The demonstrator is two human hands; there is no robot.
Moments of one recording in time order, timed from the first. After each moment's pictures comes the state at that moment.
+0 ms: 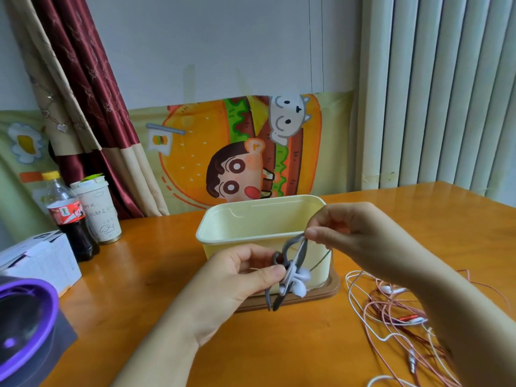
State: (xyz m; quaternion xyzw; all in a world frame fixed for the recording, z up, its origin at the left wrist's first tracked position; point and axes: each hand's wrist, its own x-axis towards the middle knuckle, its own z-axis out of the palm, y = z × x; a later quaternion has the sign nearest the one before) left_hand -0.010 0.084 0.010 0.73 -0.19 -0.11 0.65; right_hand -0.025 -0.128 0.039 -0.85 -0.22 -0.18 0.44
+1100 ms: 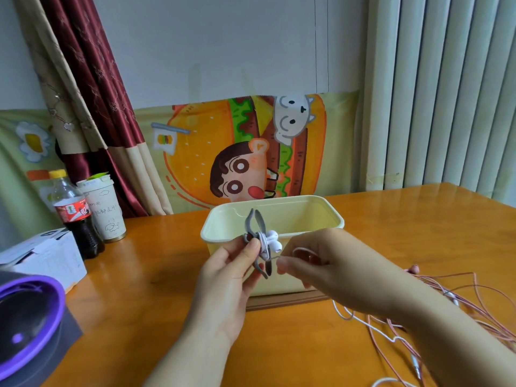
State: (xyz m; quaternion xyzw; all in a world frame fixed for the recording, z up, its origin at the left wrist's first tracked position) left_hand -0.005 0.066 -0.006 0.54 -0.03 0.00 0.84; right_hand -0.044 -0.088 0.041 -0.91 -0.22 -0.10 0.34
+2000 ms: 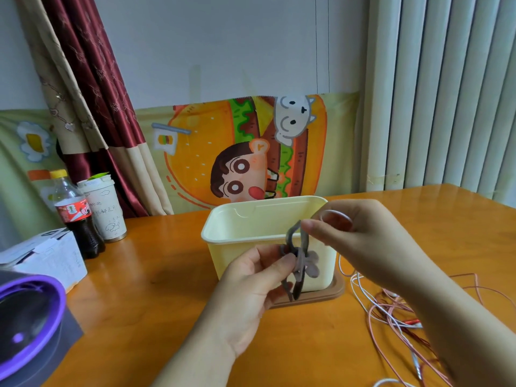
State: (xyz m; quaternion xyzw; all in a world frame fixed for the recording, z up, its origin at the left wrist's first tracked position) left_hand -0.020 0.057 0.000 0.61 -0.12 -0.10 0.77; right_hand -0.034 -0.110 0.044 -0.86 -0.16 -0.26 0.41
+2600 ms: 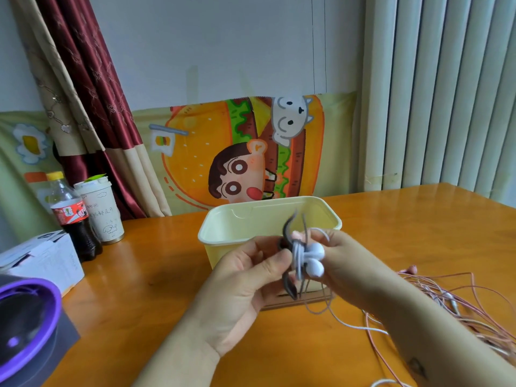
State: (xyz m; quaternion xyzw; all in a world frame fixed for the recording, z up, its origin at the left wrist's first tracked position) left_hand -0.019 0.064 0.011 0.52 -0.18 -0.16 0.82; right_hand -0.003 -0.103 0.000 -0.68 -0.16 0.01 0.71
